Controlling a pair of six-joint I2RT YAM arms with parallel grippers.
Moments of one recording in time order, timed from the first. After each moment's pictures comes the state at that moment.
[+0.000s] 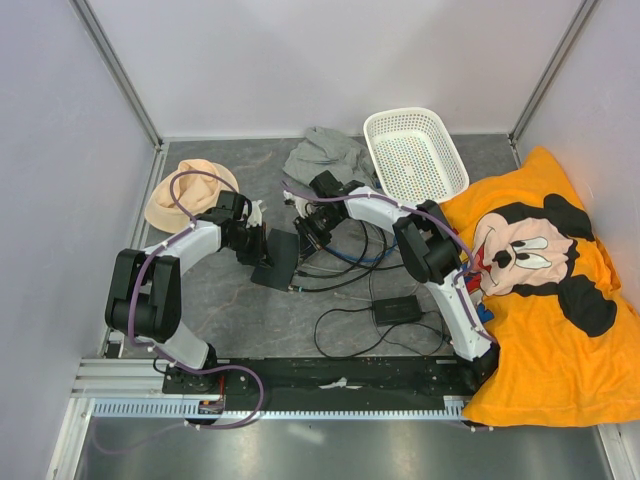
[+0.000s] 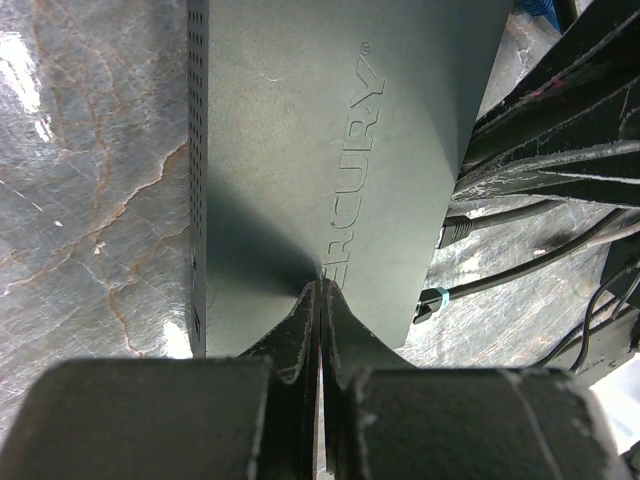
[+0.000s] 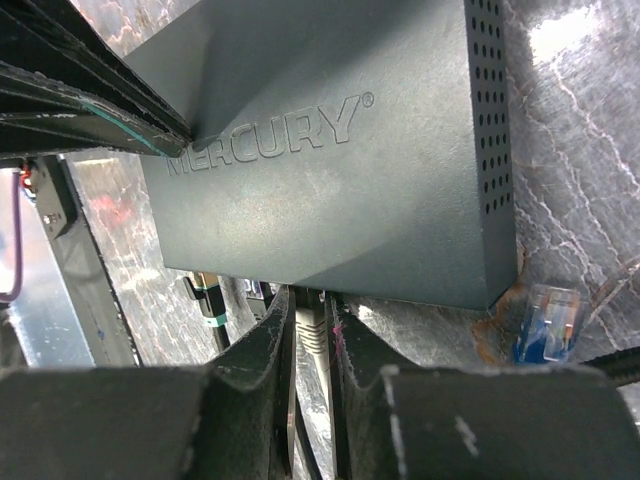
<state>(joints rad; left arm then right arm) -0.20 1.60 0.91 -0.49 0.40 -0.21 0.65 2.39 1.86 -0.69 -0.78 -0.08</state>
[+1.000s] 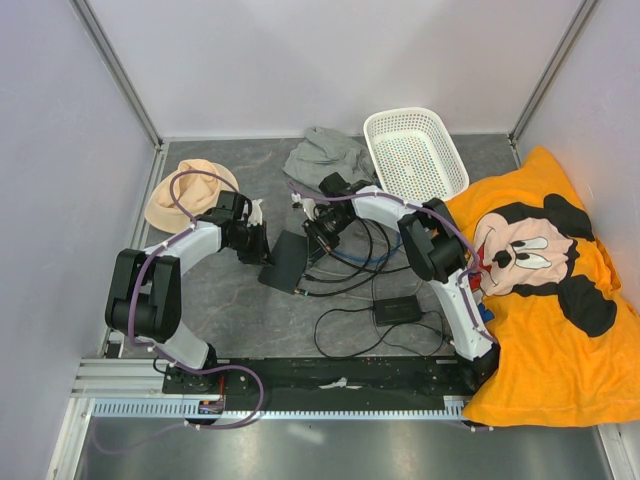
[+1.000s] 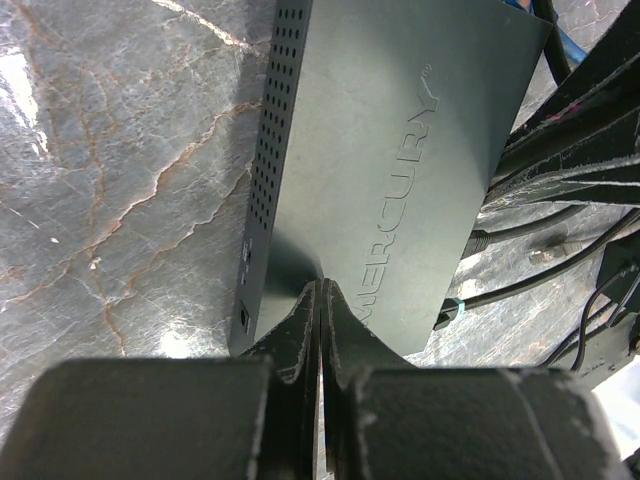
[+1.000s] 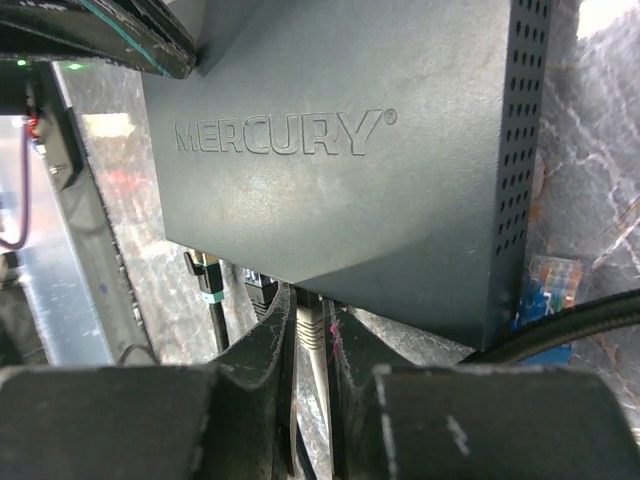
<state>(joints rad) -0.20 1.60 0.91 -0.46 0.40 -0.21 0.61 2.36 1.80 -0.75 -0.83 -0.19</state>
